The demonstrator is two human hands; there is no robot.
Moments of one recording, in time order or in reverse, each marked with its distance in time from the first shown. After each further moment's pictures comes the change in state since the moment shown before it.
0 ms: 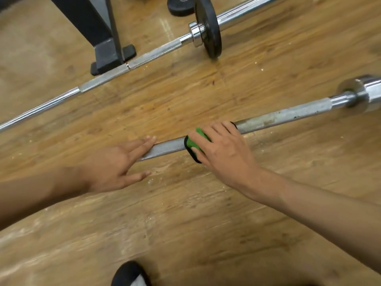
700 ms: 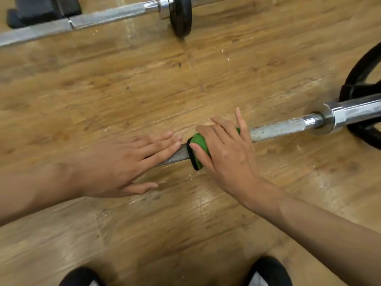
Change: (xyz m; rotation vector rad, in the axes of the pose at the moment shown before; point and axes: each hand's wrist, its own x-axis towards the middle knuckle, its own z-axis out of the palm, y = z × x) left_hand 0.064 0.065 0.038 0.044 0.313 0.522; right_hand -0.056 0.005 -0.030 -0.164 0.024 0.252
